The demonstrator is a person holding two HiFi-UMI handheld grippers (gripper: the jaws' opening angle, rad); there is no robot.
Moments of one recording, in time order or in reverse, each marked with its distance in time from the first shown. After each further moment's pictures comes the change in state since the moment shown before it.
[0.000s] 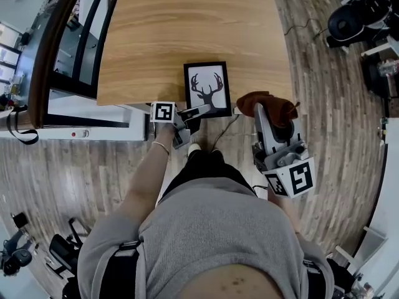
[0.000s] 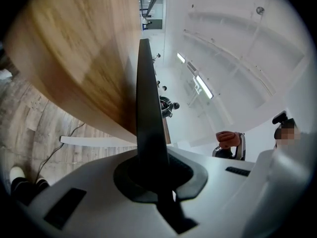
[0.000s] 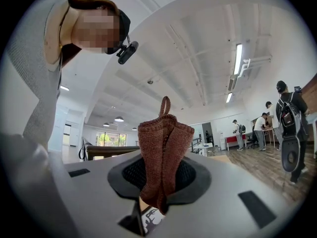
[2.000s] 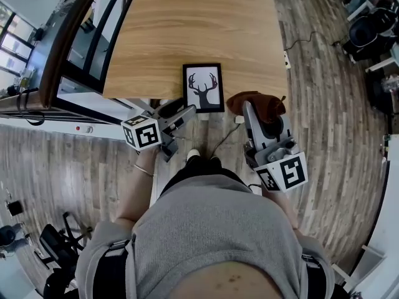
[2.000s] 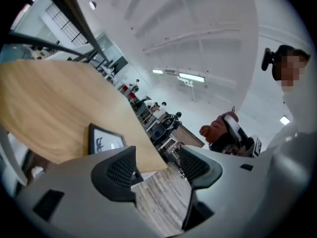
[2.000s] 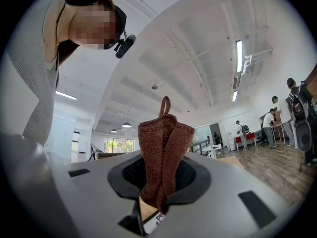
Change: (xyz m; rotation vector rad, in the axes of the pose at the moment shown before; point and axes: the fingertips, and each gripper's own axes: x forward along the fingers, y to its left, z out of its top) left arm -0.044 -0.115 -0.008 0.619 -0.203 0.429; right arm -0.030 0.005 0.016 0.037 -0.048 0.092
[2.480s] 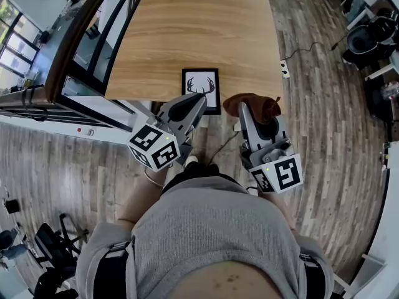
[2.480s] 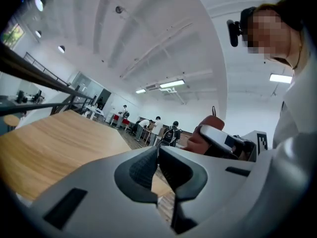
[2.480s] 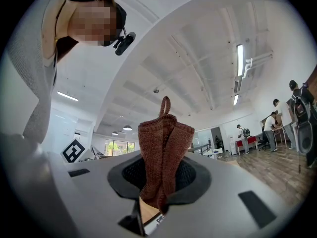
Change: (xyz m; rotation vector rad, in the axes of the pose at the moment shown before) left arm 0.013 -0.125 0.054 0.404 -0.202 0.054; right arm -0.016 0.004 0.017 -0.016 -0.043 0.014
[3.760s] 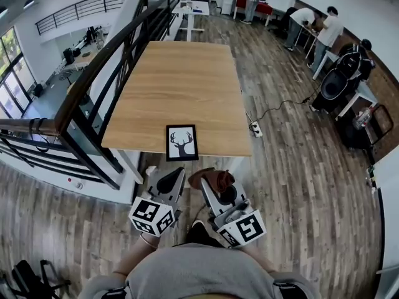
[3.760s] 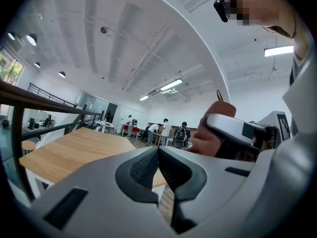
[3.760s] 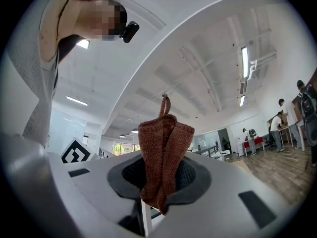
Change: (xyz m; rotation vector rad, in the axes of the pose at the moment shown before) left arm -0.100 -0.115 -0.025 0.170 -0.049 0.159; right arm -0.113 0.125 0.035 -0.018 -0.027 0.076
